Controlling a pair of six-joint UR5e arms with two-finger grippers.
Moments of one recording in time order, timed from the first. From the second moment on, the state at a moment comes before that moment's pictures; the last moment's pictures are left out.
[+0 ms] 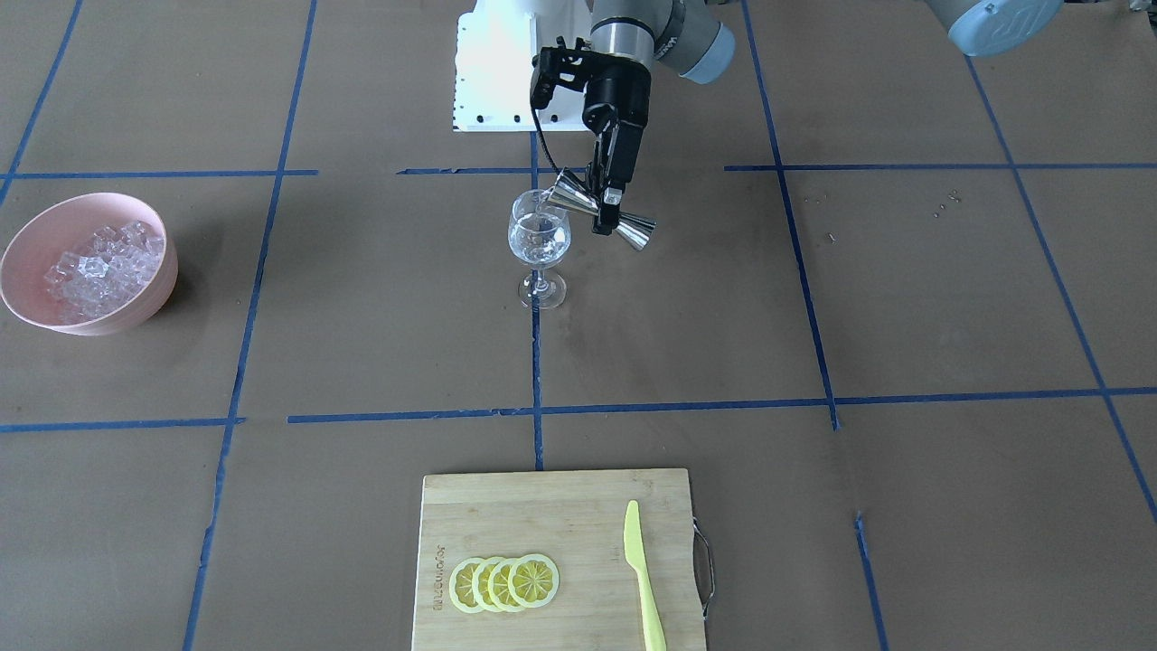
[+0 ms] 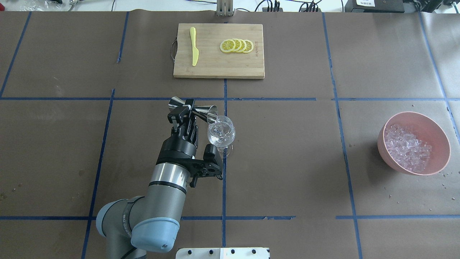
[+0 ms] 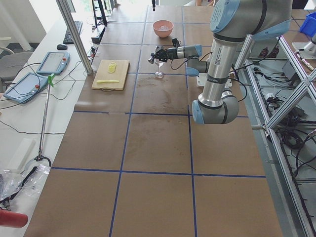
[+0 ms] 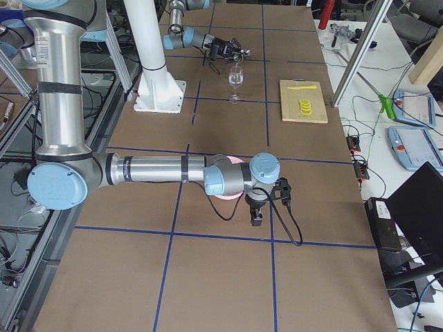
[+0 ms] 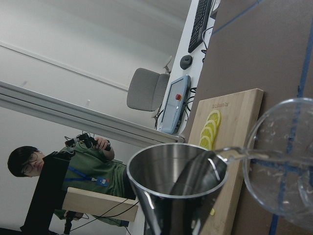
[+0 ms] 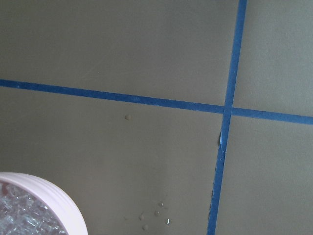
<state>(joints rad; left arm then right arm) -0.15 -2.09 -1.75 -2.26 -0.41 0.43 1.44 -1.58 1.60 -1.45 2.41 0.08</state>
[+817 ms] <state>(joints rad) -0.15 -2.11 -1.75 -2.16 -0.38 0.61 1.44 -1.57 1.60 -1.45 2.41 0.08</state>
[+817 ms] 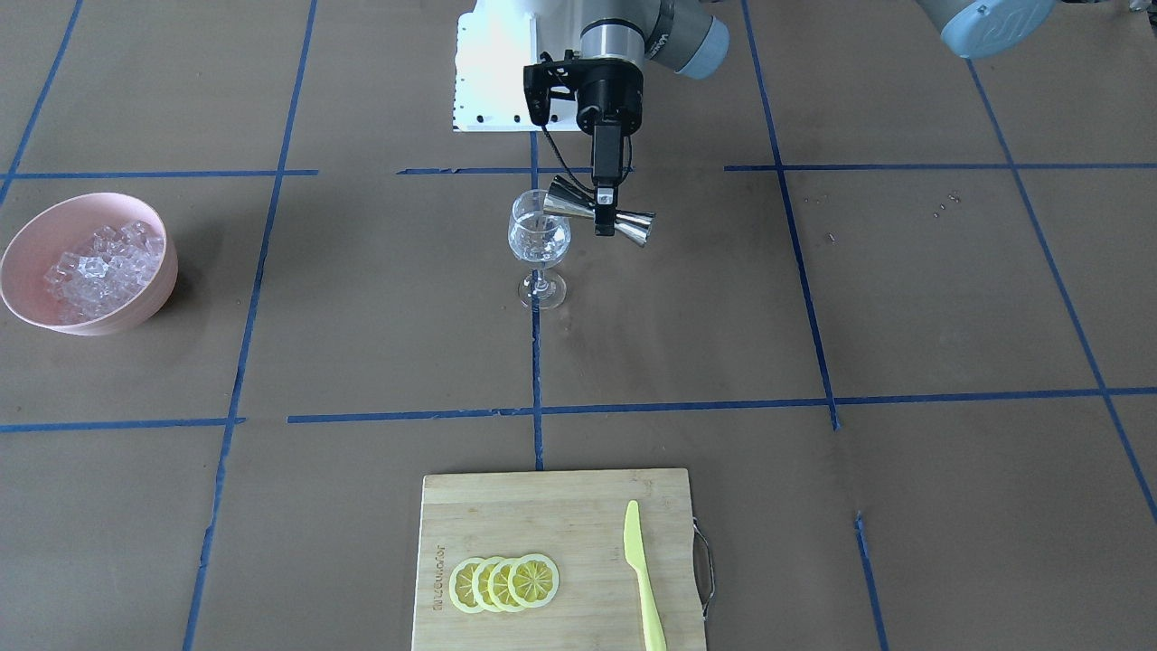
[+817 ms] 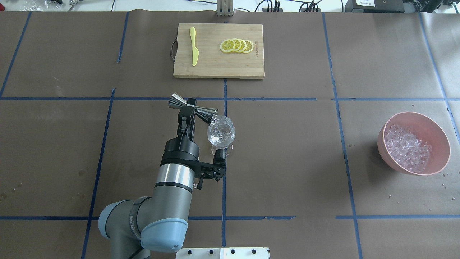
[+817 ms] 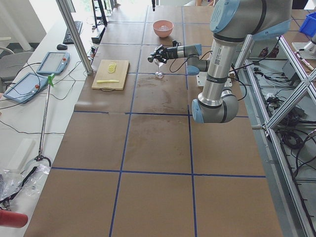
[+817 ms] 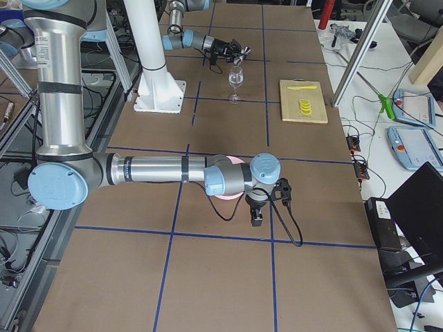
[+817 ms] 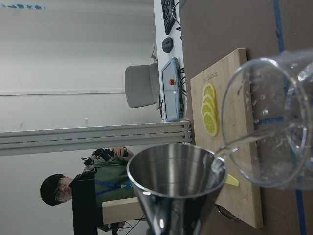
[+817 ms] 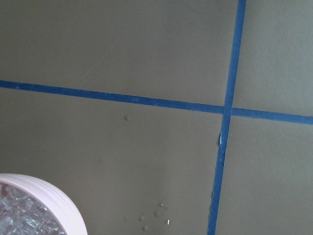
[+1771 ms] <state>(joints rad) -0.17 -1.89 -1.77 -2.68 -0.38 0.48 1.44 -1.57 1.61 -1.45 2.41 0.08</state>
